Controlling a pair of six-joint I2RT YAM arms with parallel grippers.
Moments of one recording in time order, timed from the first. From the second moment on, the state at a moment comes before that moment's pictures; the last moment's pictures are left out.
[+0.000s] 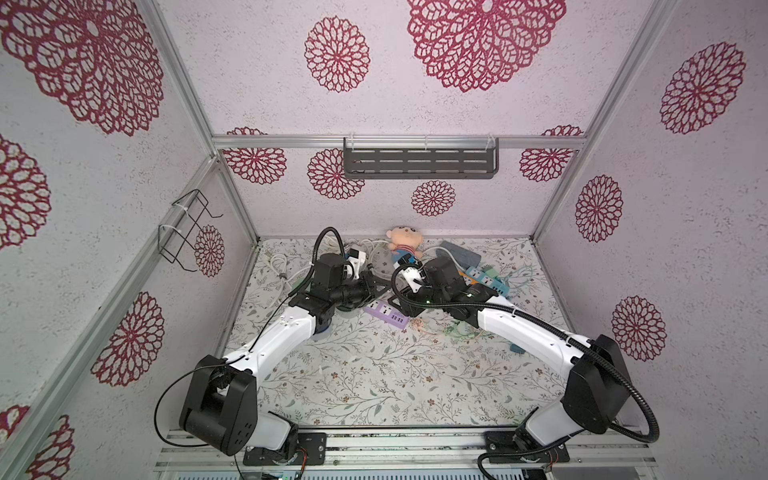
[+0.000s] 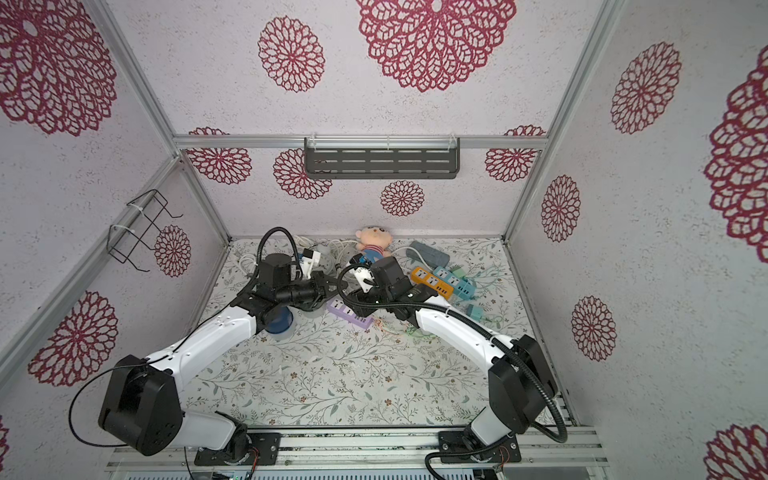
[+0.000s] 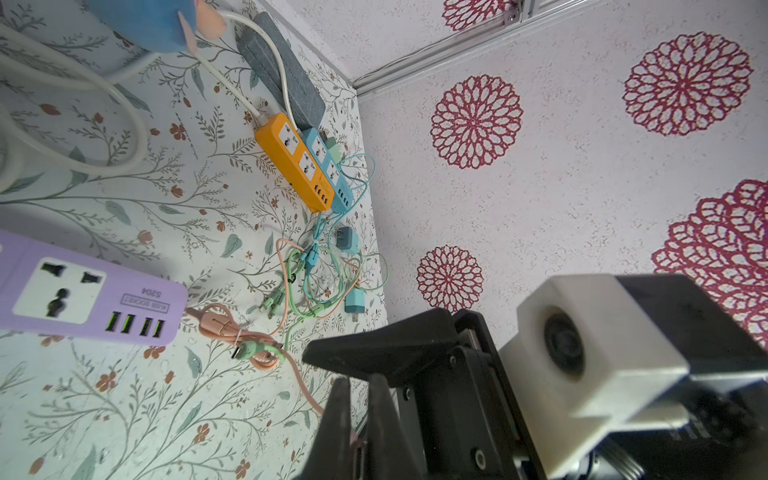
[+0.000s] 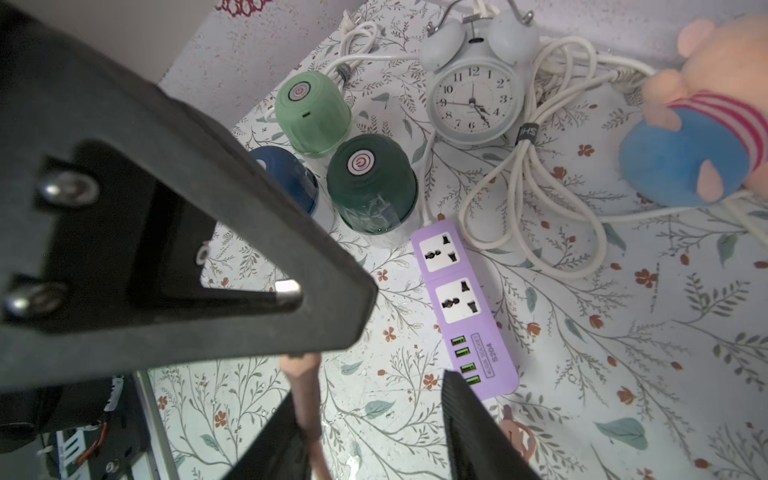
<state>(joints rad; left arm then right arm) -0.41 1.44 1.01 0.01 0.64 -0.95 0.72 1.55 1.25 -0.34 -0.26 0.16</state>
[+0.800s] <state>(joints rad) -0.41 1.43 0.99 0.00 0.59 -0.95 0.77 1.56 1.31 -0.38 -0.20 0.13</state>
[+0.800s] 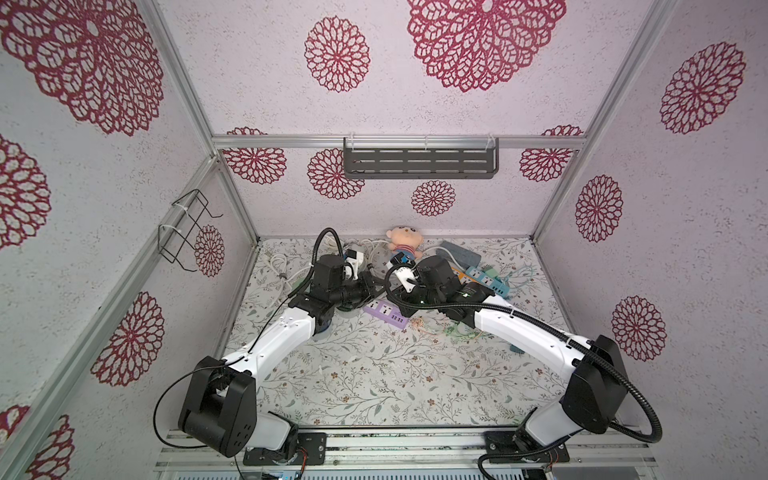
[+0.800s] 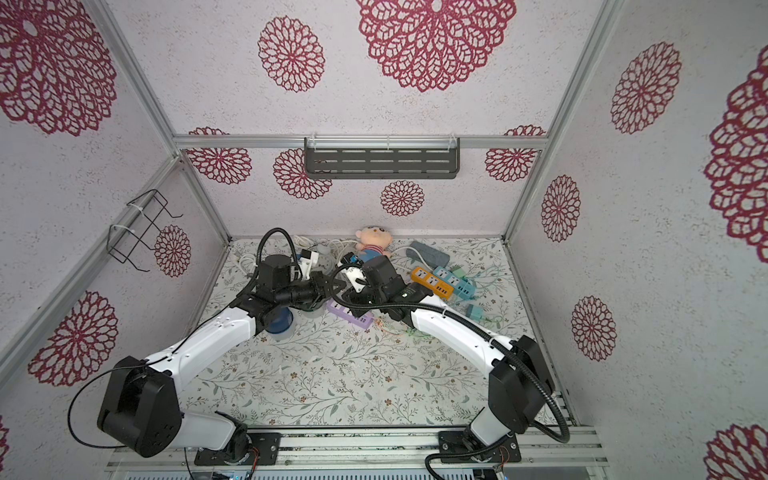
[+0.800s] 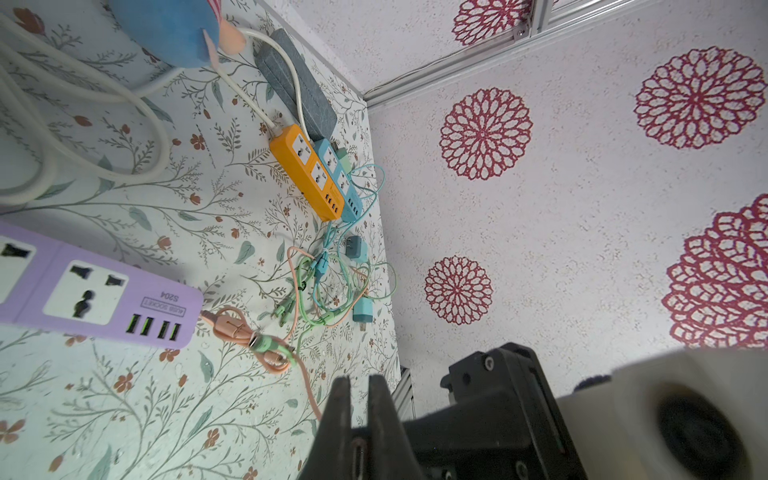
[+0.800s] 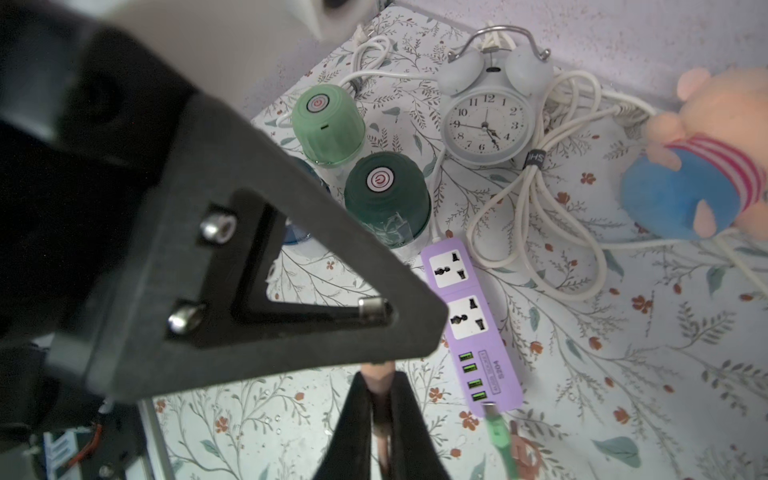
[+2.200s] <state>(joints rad) -0.19 1.55 1.00 -0.63 -0.20 -0.58 0.76 1.49 1.07 -0.28 -0.16 0.15</state>
